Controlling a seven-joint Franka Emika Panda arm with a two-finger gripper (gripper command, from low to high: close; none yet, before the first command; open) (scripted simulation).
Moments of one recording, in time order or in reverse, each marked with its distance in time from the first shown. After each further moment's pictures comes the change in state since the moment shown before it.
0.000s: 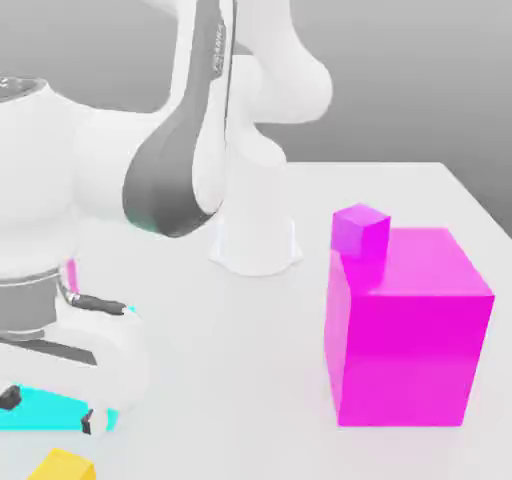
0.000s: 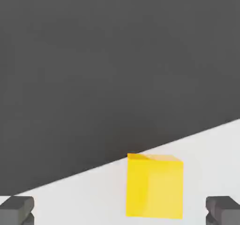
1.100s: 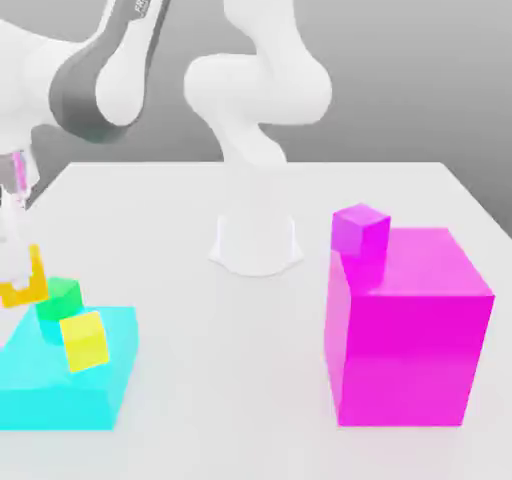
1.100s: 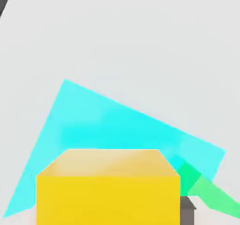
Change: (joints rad) arm -0.198 -0.569 -0.191 -0.438 -0.239 -0.135 0.743
